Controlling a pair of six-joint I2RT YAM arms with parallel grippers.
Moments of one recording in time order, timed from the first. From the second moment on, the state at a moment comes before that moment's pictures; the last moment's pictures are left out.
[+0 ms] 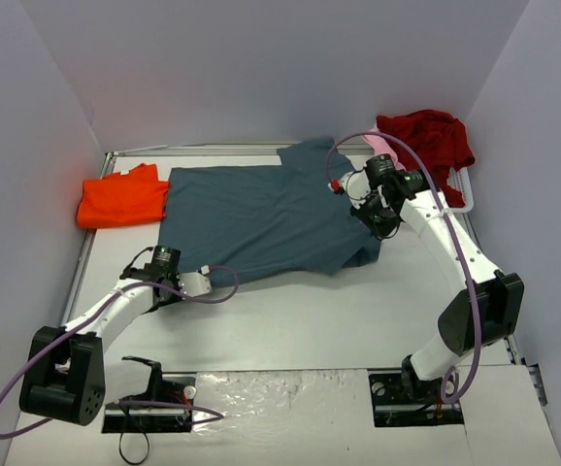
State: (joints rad) left arm -0.20 1.20 0.57 -0.58 -0.21 1.08; right arm 0.31 1.57 1.48 -1.13 0.03 -0.53
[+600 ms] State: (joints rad) left arm -0.20 1.20 0.57 -0.57 -0.21 1.08; right arm 0.31 1.76 1.82 -1.18 0.03 -0.56
